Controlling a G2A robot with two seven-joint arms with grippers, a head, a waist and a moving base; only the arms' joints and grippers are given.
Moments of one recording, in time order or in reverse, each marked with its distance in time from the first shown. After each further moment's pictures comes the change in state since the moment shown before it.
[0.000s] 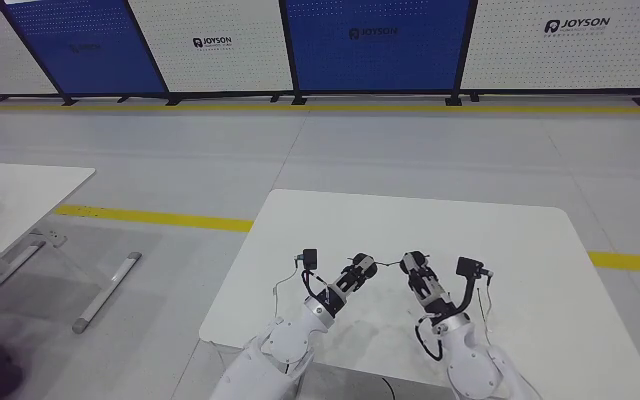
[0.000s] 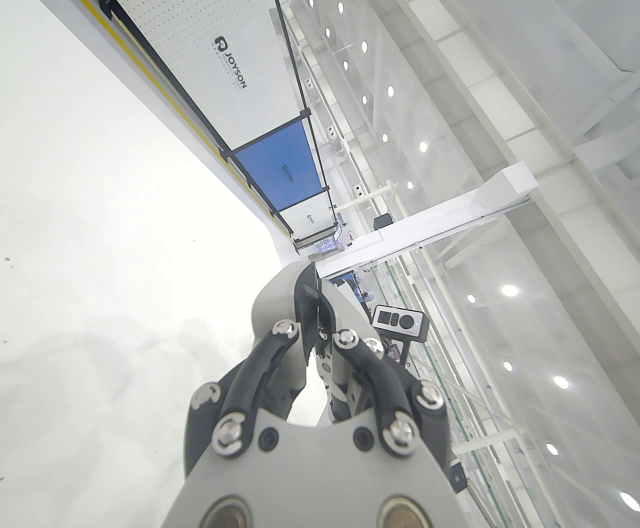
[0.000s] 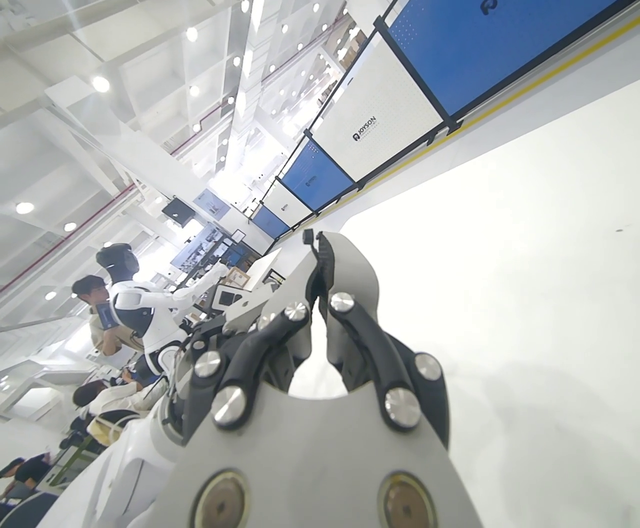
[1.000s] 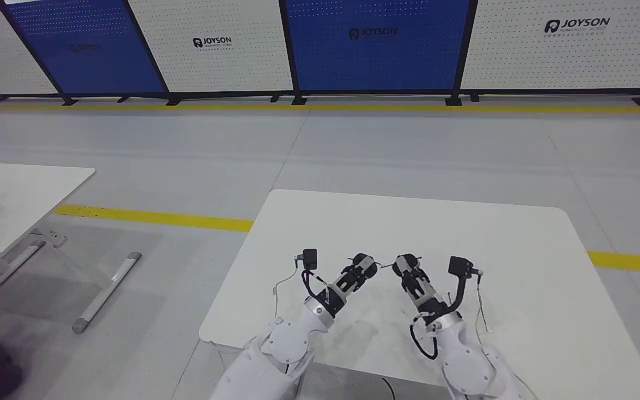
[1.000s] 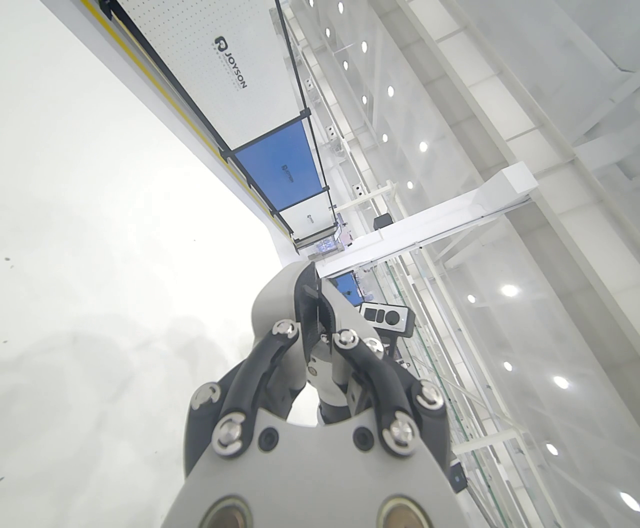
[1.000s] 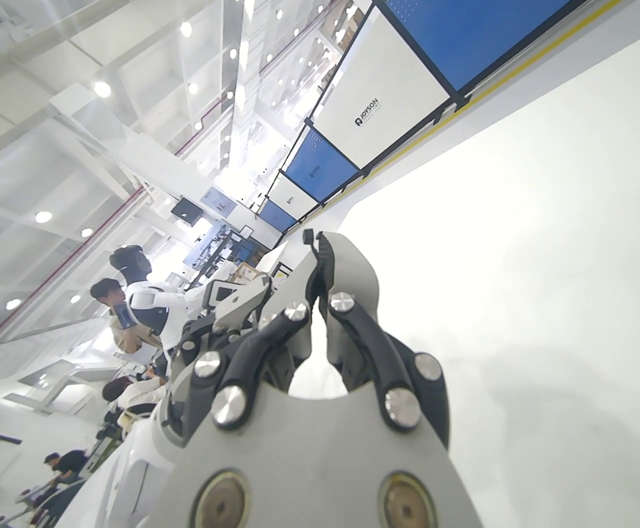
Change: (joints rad) left arm 0.000 0.000 0.000 0.000 0.000 0.000 0.000; right arm 0.039 -0.018 -0.031 0.074 0.085 -0.007 0.051
